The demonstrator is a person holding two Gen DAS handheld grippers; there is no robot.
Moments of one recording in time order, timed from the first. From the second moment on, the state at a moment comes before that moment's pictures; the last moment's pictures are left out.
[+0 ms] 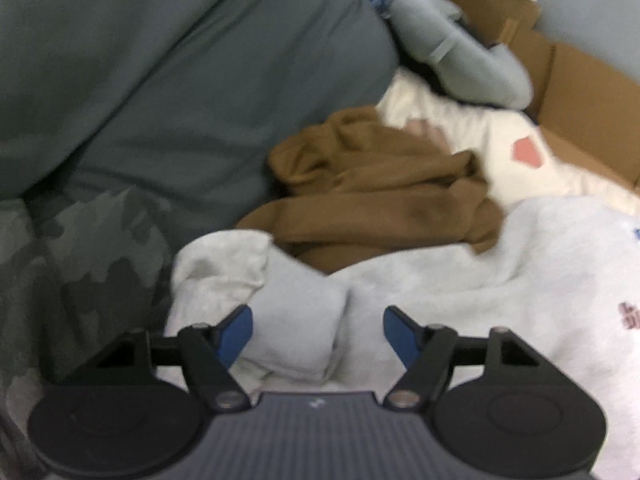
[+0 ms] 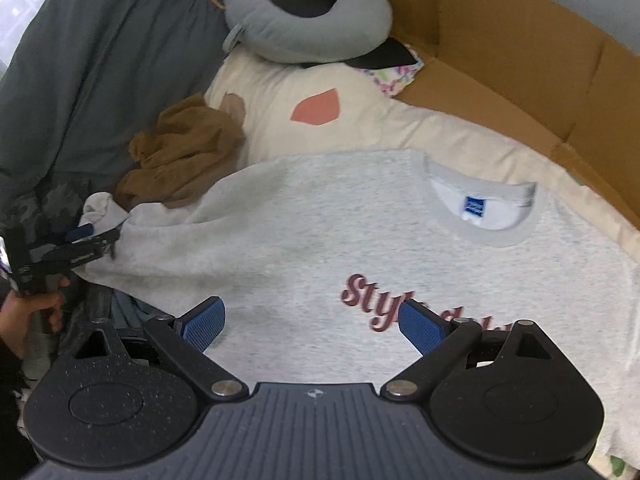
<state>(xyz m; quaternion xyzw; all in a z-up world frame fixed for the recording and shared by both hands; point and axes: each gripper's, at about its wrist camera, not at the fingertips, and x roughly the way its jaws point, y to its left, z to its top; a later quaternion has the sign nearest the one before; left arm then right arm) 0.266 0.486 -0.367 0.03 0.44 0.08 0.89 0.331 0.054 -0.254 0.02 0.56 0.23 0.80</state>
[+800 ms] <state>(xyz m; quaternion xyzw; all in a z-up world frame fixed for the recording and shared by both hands) 0.198 0.538 -0.258 -0.02 0.30 0.17 0.94 0.324 0.125 -0.271 0.01 0.56 0.29 0.77</state>
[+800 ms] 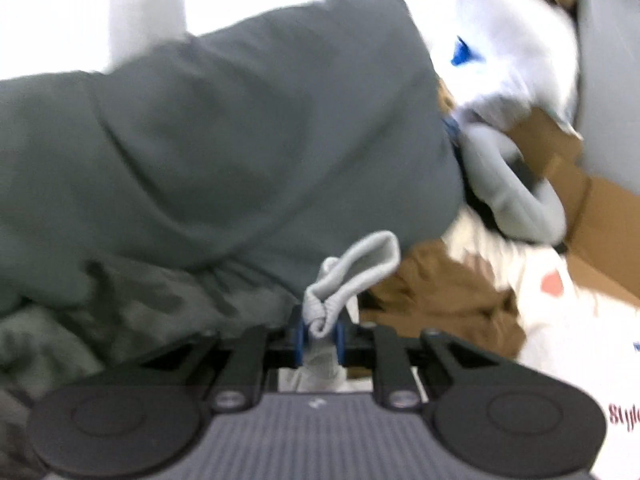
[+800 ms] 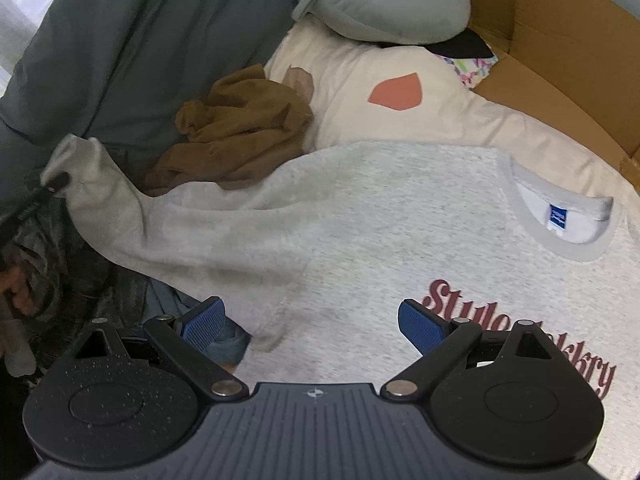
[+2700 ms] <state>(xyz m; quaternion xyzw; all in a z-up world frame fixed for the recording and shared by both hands) 0.091 0.573 -0.233 -0.05 0.21 0.25 0.94 0.507 0.265 -0.418 0.14 0.69 0.16 0.70</state>
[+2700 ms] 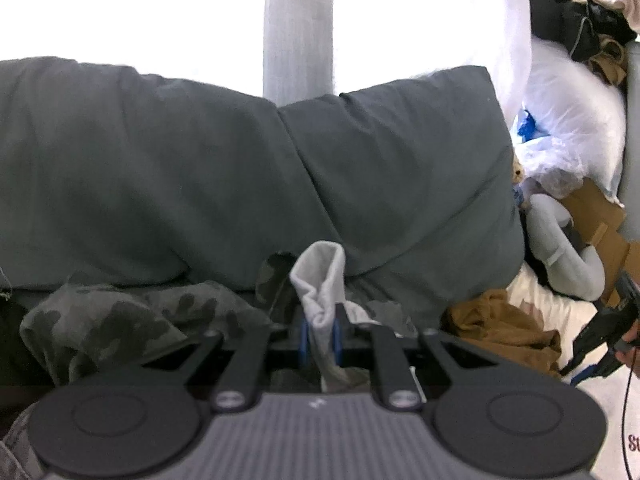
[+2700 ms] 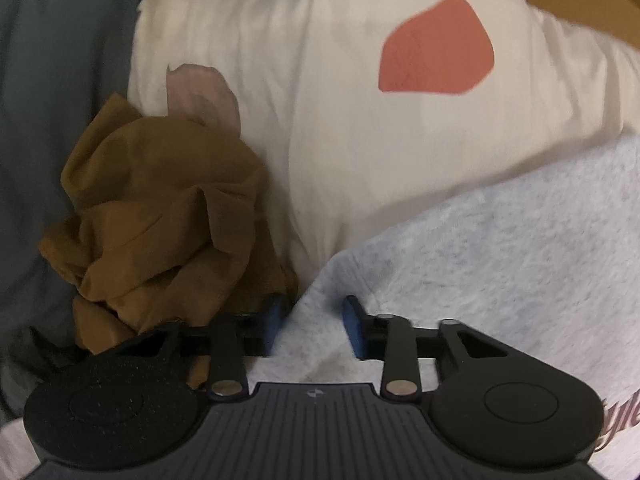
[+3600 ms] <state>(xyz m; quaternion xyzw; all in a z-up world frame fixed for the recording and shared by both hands) 0.092 0.580 -0.234 -0.06 0.19 0.28 0.94 0.501 0.239 -0.382 0.22 0.64 0.22 0.70</state>
